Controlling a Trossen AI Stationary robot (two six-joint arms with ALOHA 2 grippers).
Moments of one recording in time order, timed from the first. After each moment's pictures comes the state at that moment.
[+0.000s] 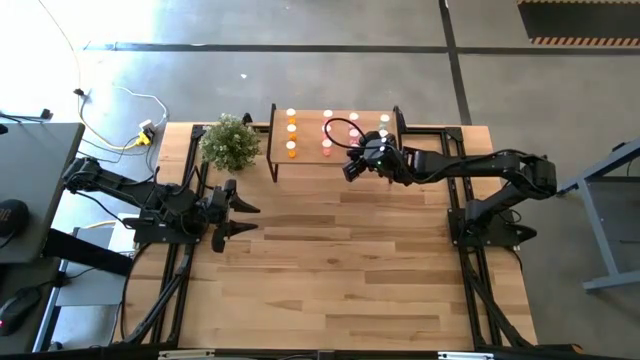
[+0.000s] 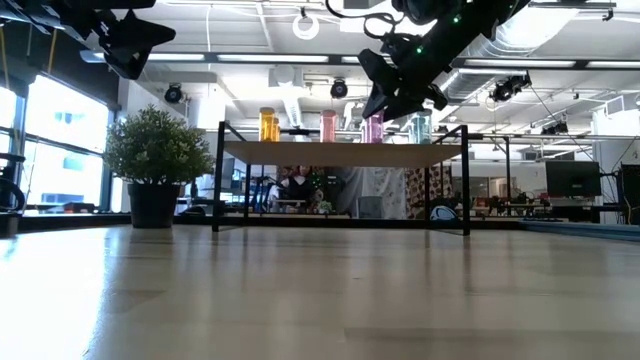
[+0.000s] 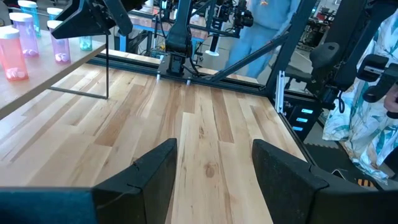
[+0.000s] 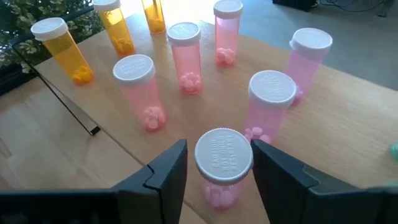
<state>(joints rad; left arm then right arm) -0.20 0.50 0.37 -0.06 -0.25 -0.26 -0.23 1.44 1.00 -0.16 0.51 0.41</state>
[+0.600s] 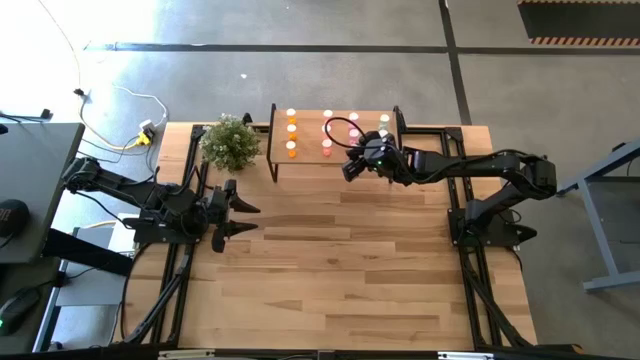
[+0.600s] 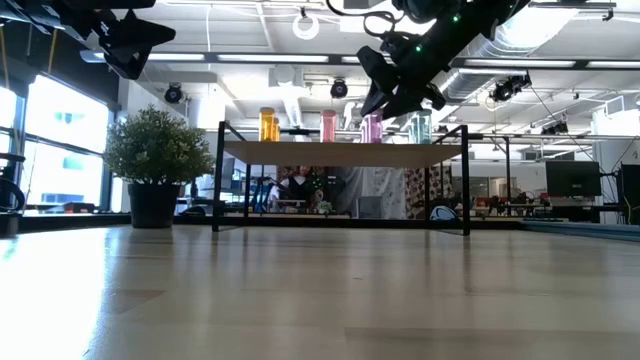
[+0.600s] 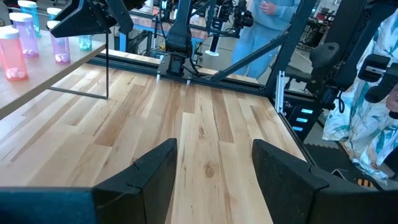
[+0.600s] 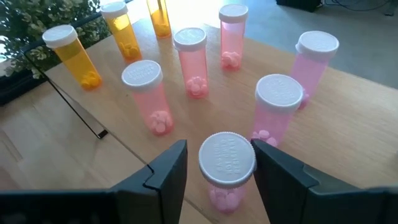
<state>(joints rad) -0.20 0.50 0.37 -0.05 -0.25 -0.26 -0.23 1.44 1.00 -0.14 0.50 0.42</state>
